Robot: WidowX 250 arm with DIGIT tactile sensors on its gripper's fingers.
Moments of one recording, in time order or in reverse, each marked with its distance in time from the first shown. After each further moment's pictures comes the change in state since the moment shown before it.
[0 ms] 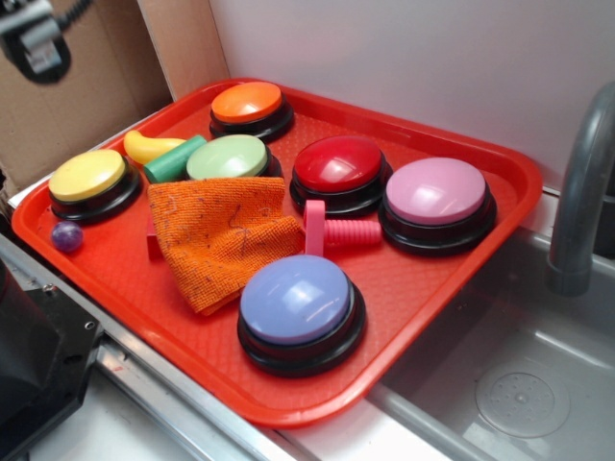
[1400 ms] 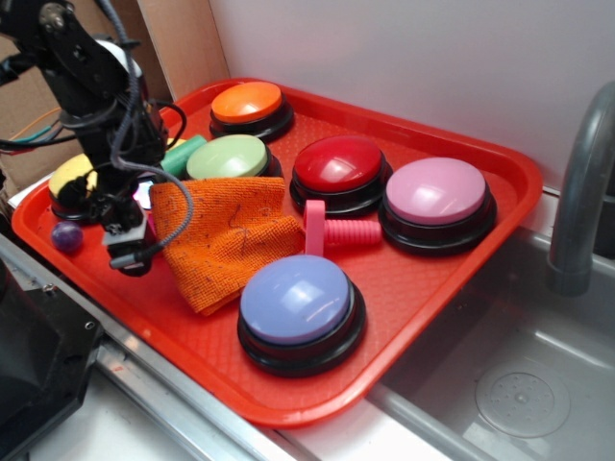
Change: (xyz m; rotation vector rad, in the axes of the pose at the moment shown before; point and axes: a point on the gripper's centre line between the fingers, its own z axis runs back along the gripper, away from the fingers) arm 0.005 0.024 -0.165 -0.035 -0.020 -0.467
